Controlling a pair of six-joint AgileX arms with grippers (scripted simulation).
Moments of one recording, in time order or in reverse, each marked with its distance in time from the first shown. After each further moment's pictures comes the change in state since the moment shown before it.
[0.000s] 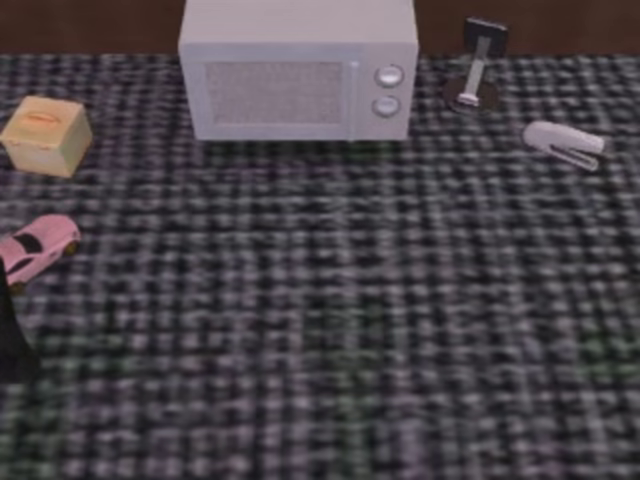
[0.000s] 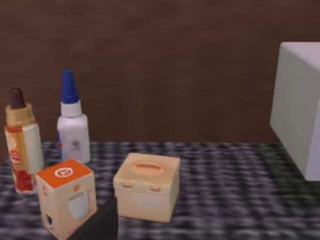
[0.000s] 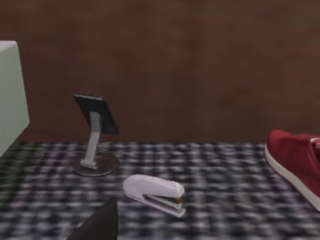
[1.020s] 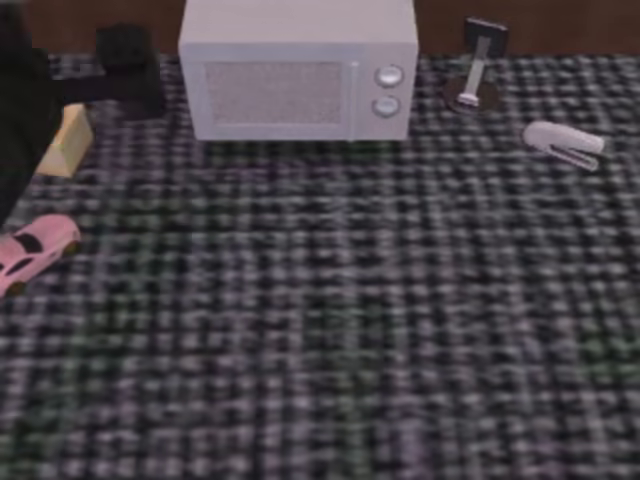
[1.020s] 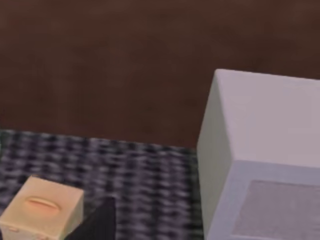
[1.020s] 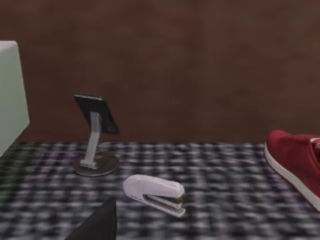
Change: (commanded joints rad) left arm -0.429 1.079 0.792 0.010 -0.383 -0.216; right arm 0.000 0.000 0.000 0.000 0.000 0.000
